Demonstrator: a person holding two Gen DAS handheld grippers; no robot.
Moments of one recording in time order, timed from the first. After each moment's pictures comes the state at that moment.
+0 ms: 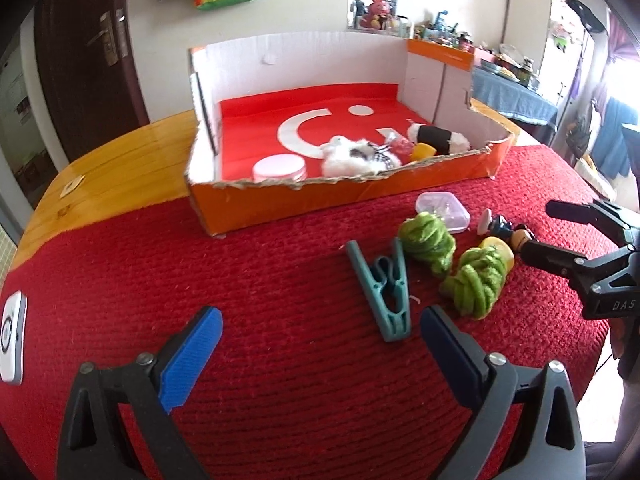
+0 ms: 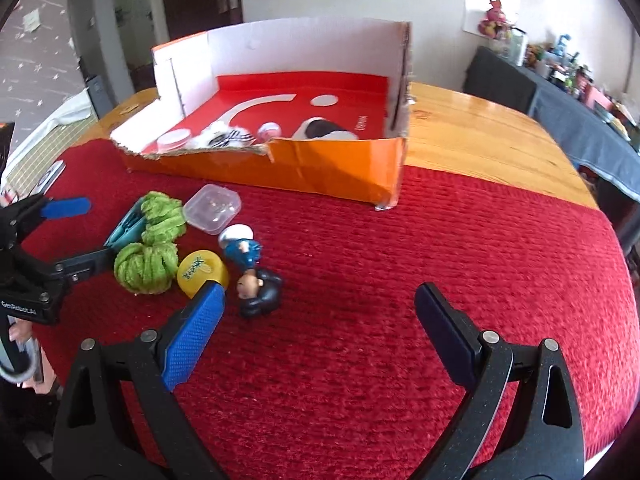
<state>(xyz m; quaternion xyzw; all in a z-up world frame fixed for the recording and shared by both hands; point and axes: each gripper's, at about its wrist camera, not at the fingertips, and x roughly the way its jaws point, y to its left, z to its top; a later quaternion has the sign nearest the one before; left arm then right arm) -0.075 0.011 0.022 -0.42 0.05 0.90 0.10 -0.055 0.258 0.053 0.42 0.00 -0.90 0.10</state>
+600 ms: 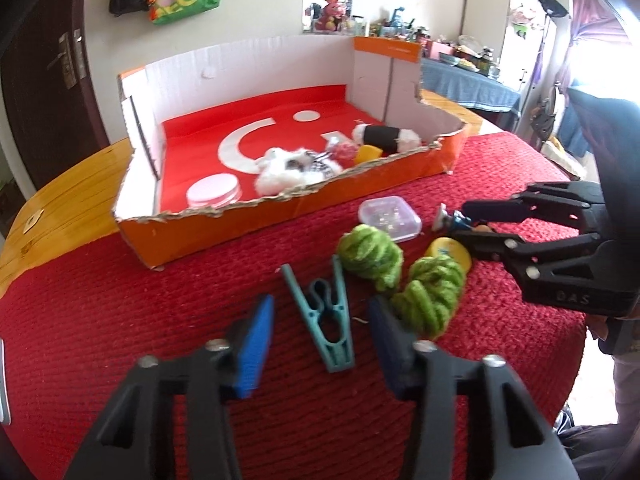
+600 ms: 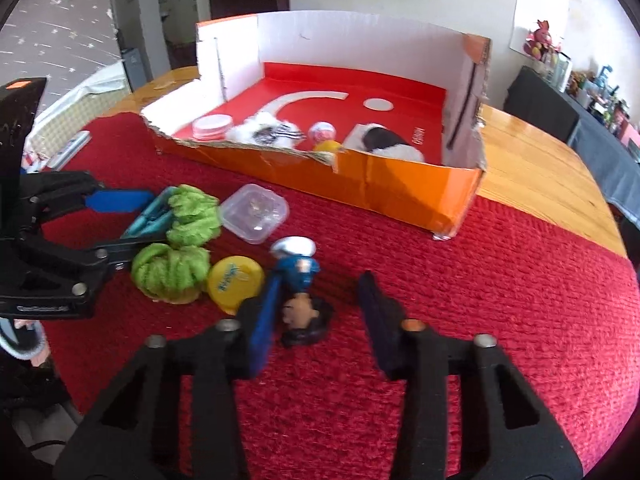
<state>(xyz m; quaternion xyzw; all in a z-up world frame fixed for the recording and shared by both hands) -0.078 0.035 0.022 -0.41 0.06 0.89 0.18 -0.072 0.232 0.052 0.41 0.03 -0.89 0.17</state>
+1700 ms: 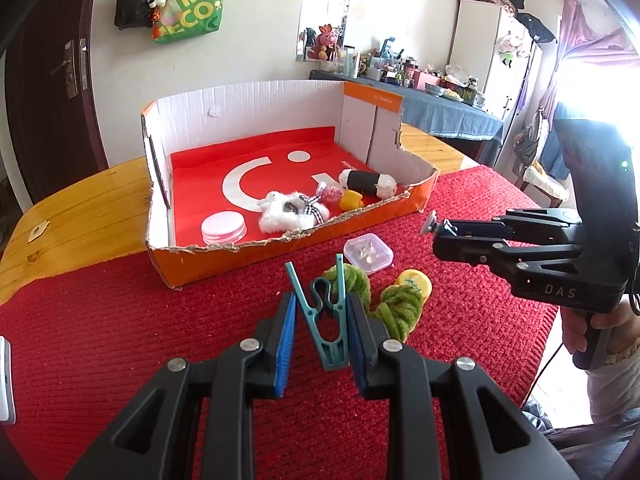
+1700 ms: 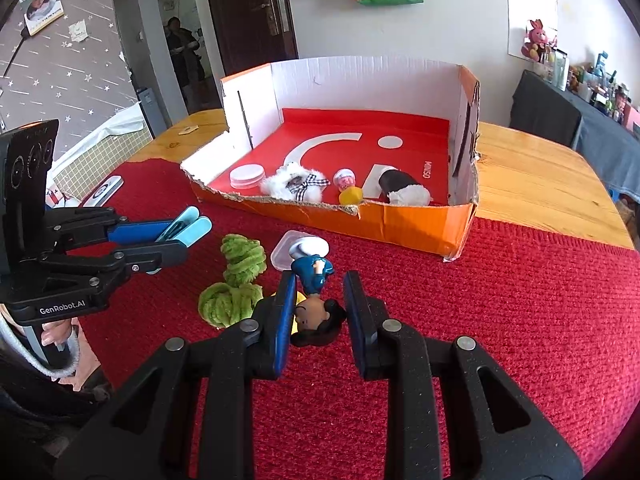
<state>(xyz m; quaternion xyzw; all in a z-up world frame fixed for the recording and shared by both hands) -0.058 0.020 0.059 -0.37 0.03 0.91 0.20 -0.054 0.238 0.089 0.37 -0.03 -0.91 0.19</state>
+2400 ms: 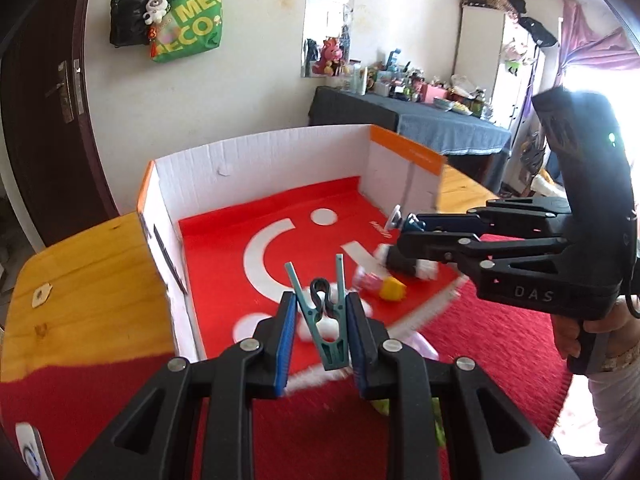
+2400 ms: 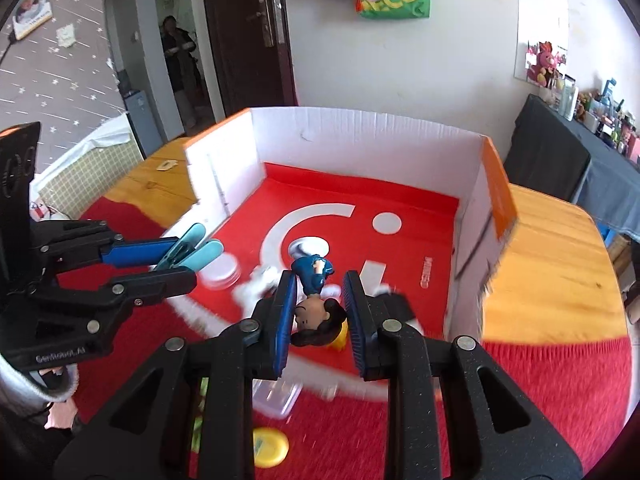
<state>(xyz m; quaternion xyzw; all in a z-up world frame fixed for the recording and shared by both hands) -0.146 0.018 0.097 -0.35 0.04 0.92 0.19 -0.155 0.221 0.127 0.37 0.00 -0.91 0.18</state>
